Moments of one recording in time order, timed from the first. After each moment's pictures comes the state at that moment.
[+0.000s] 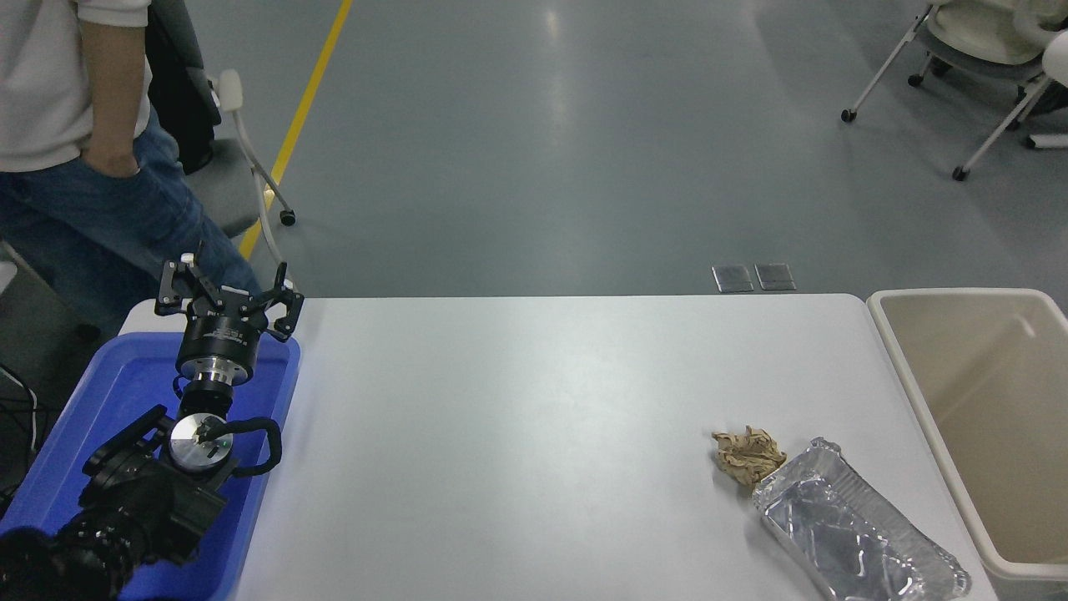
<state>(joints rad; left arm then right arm) -0.65 0.16 -0.94 -0.29 -0.24 -0.65 -0.40 1.20 -0.86 -0.42 0.48 0.02 0.01 0.21</state>
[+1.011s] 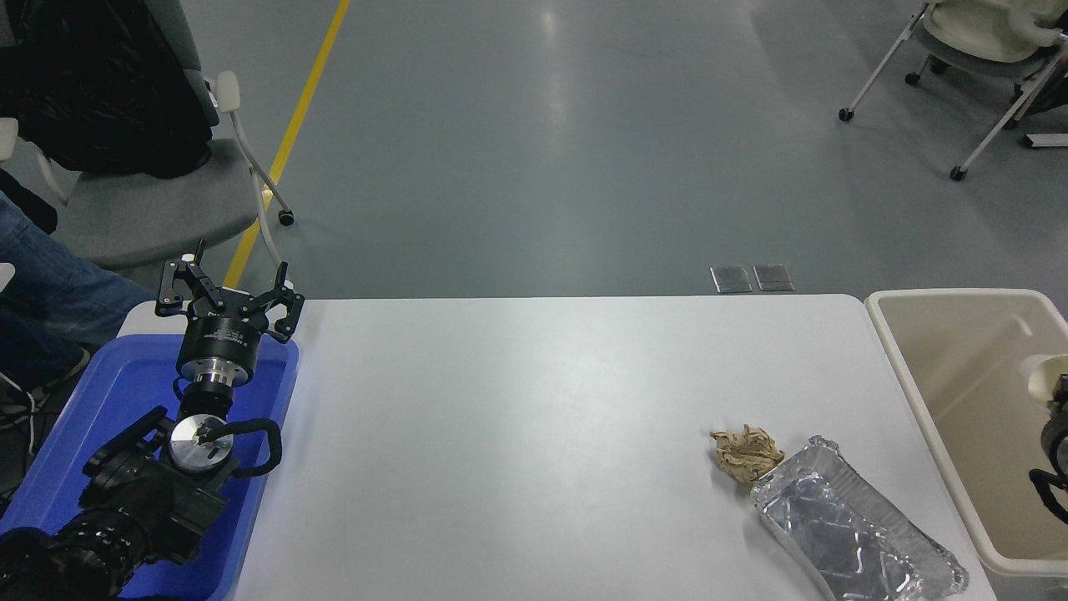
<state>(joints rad) -0.65 0.16 -0.94 -0.29 -0.24 -0.65 -0.40 0.61 -0.47 -0.06 0.16 0.18 -0.09 0.08</state>
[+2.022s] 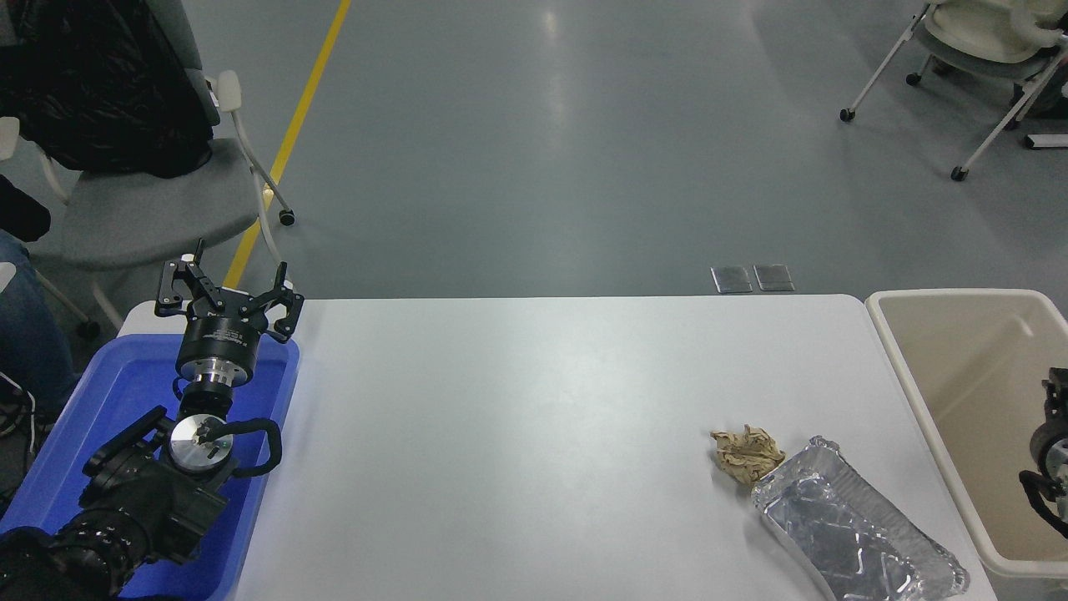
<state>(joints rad) -0.65 0.16 -0.94 -0.29 -0.24 -0.65 -0.40 0.66 -0.47 0.01 0.15 0.18 -0.06 0.07</state>
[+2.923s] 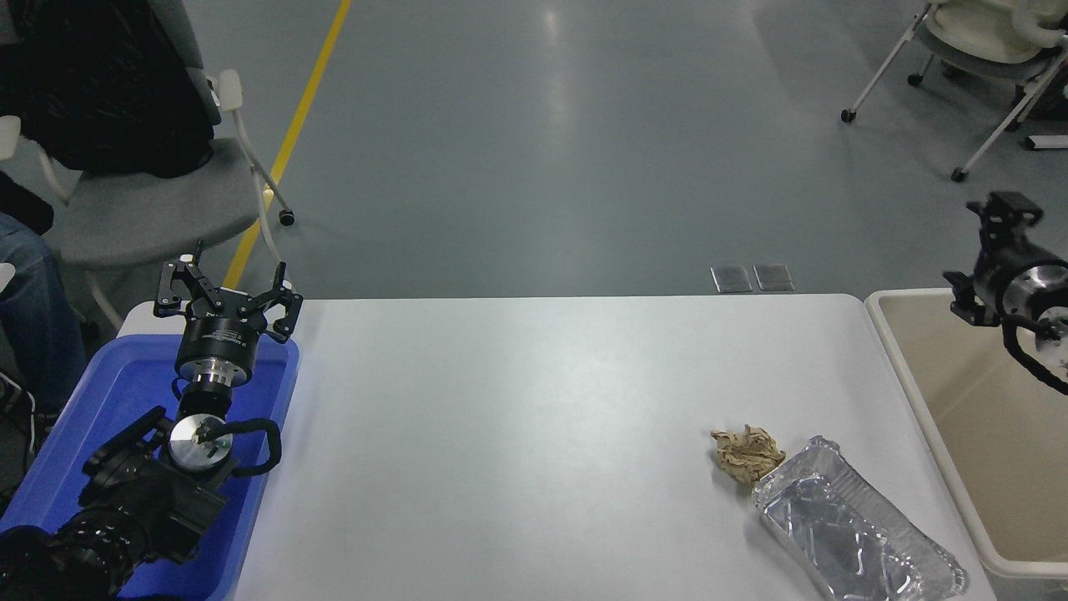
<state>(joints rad) -0.65 0.16 -0.94 -0.29 -0.24 -0.65 -0.41 0.97 -0.62 0.12 0.60 0.17 0.11 0.08</state>
